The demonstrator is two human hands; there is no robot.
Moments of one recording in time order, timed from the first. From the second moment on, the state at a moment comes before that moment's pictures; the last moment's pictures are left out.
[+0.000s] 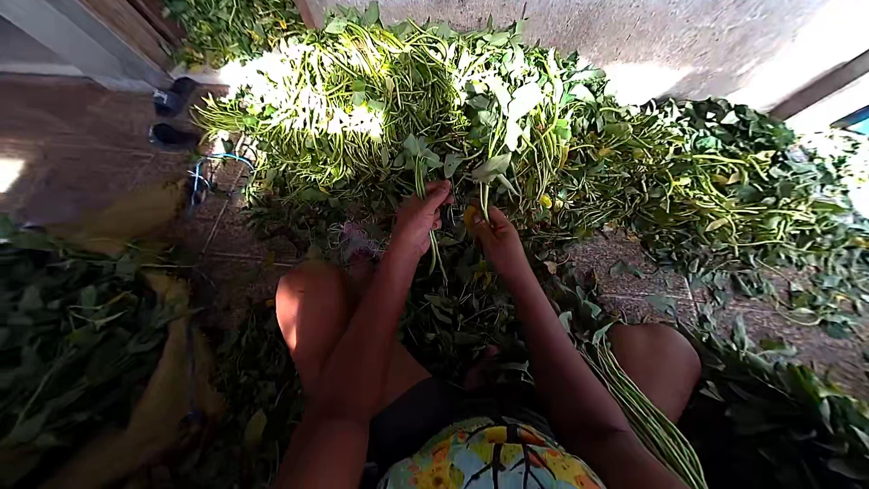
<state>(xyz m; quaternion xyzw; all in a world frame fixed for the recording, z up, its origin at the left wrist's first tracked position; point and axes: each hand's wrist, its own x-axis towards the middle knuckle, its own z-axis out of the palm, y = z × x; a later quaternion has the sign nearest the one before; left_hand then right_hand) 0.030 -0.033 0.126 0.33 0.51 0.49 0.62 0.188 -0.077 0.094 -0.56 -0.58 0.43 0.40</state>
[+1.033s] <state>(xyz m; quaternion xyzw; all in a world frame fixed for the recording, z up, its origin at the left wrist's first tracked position) 0.035 -0.054 0.115 0.36 0.58 0.39 0.62 0.138 -0.112 0.105 -0.55 -0.17 0.61 0.54</state>
